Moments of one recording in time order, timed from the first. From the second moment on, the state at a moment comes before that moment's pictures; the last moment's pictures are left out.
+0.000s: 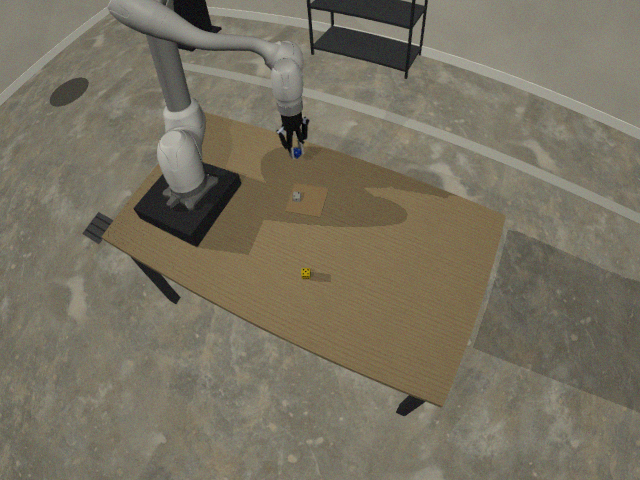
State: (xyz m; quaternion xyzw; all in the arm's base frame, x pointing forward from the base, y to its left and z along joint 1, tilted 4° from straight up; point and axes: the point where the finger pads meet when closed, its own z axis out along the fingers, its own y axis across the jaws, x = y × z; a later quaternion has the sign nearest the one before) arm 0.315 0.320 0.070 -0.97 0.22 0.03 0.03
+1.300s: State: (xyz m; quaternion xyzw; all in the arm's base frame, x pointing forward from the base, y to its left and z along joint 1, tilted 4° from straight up) arm 0.443 0.249 0.068 -0.87 0.48 0.03 0.02
